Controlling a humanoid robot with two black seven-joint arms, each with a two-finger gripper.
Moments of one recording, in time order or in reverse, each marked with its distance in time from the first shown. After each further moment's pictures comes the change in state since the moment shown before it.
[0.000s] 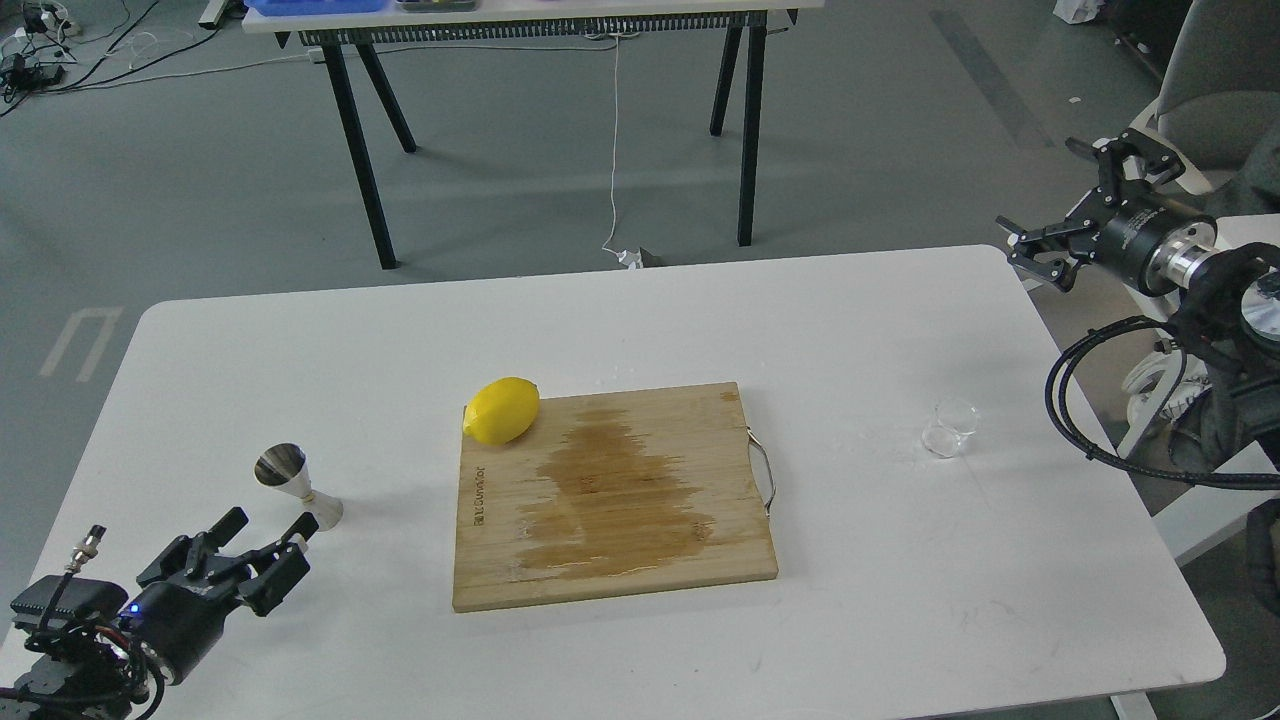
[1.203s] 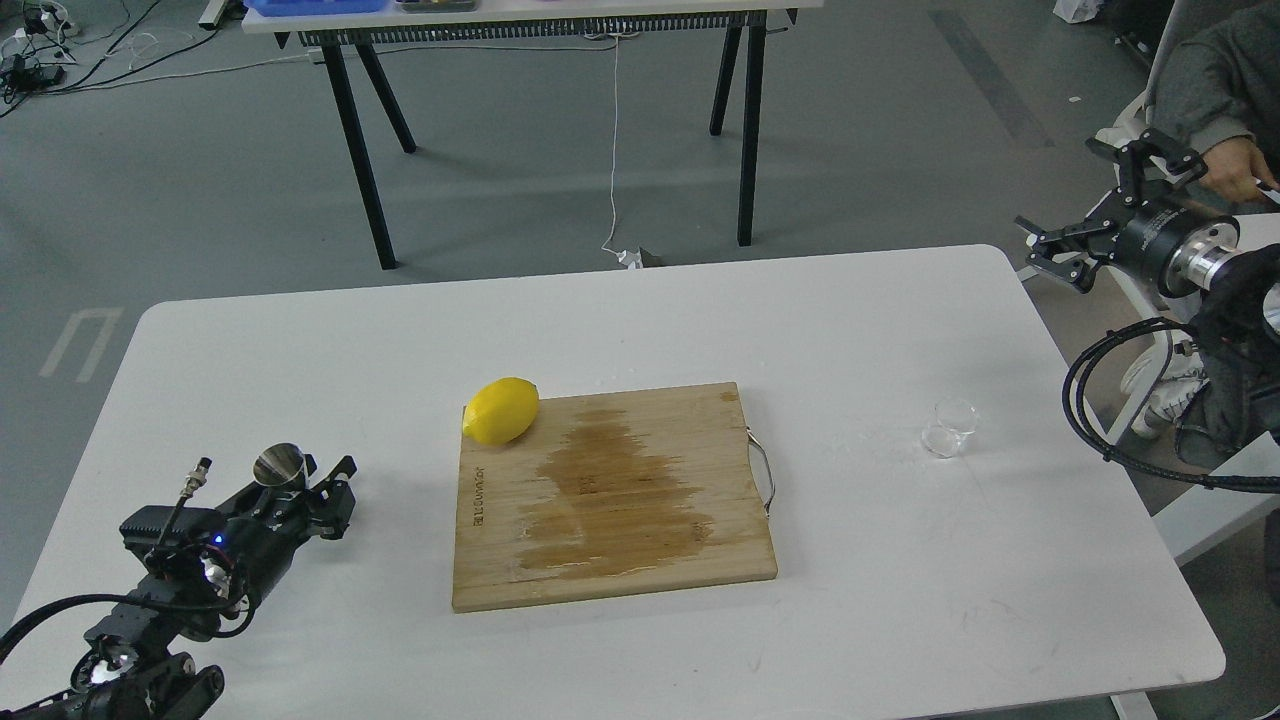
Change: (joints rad) left arm -0.265 -0.269 0.117 0.454 -0.015 0.000 0.000; right arm -0.011 -0.026 0.001 0.002 0.002 0.000 0.000
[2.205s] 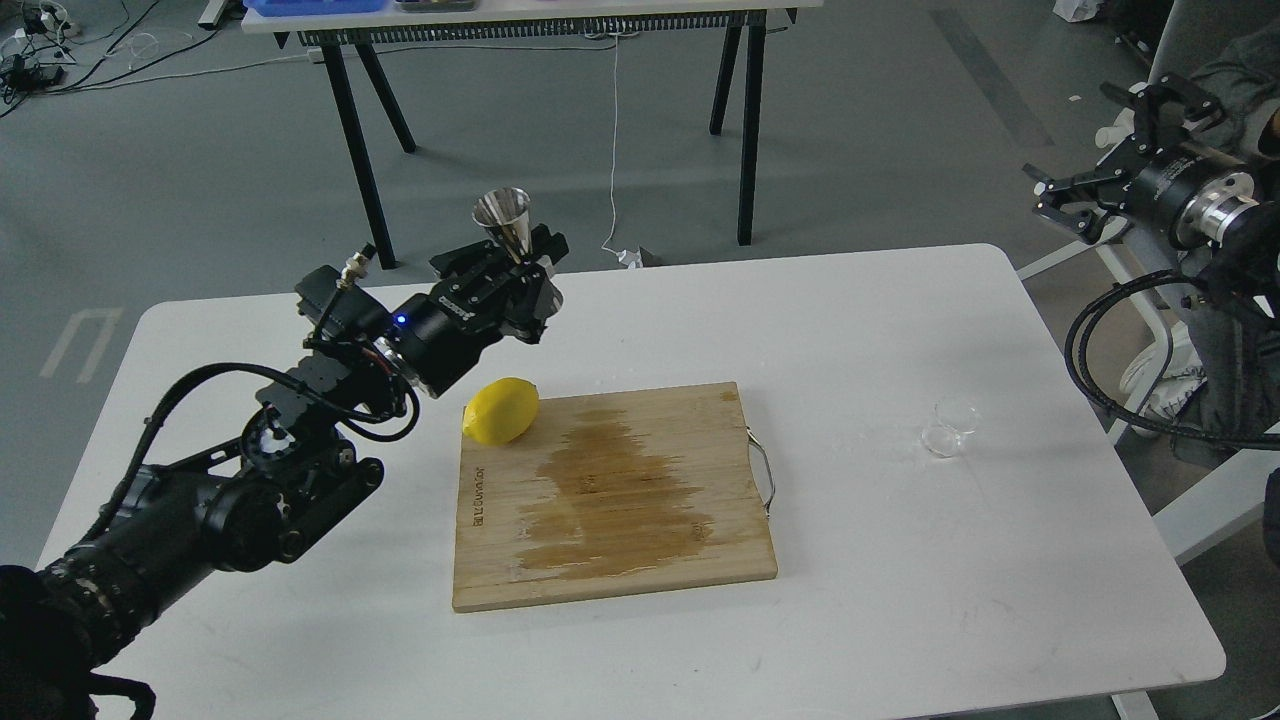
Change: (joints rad) left arm -0.369 -0.133 0.119 -0.364 0.108 0.000 0.000; right arm 0.119 -0.003 0.001 -0.023 -0.002 0.000 -0.004
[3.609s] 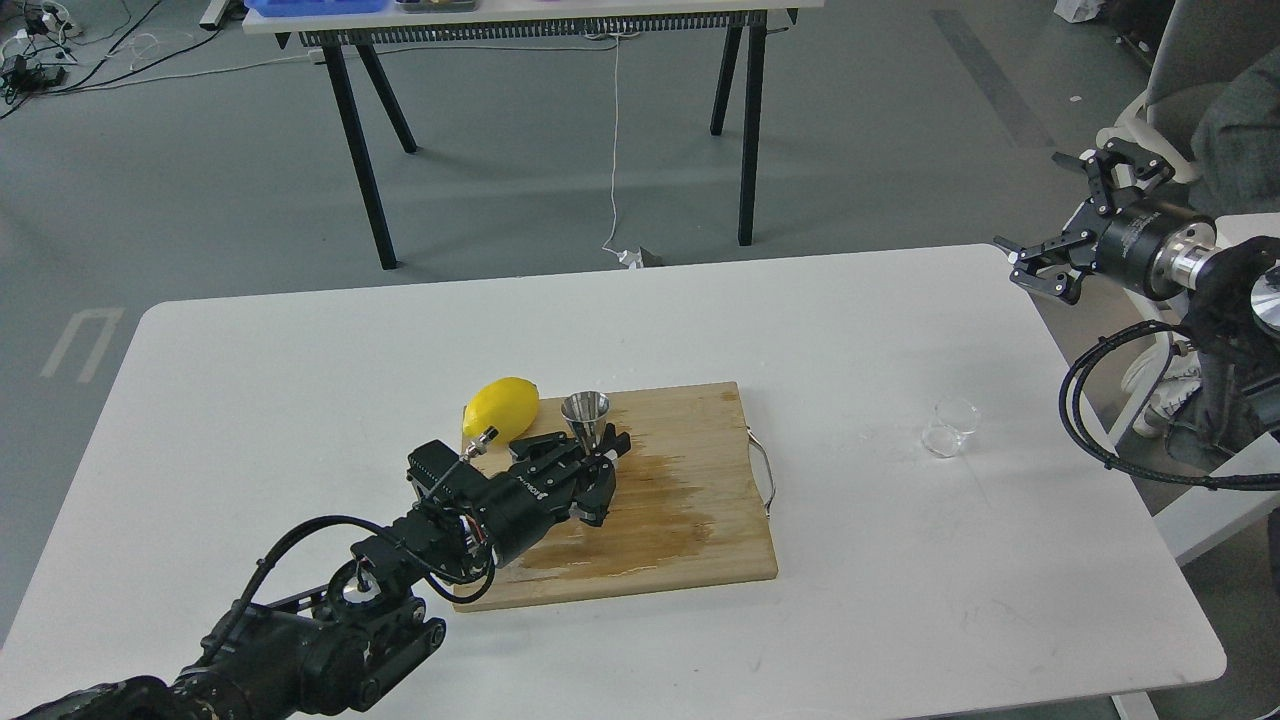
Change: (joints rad) left arm 0.228 -0.151 0.046 0.200 0.107 0.000 0.000; right arm -0.092 -0.001 -0.104 0.028 0.009 0.000 -0.054
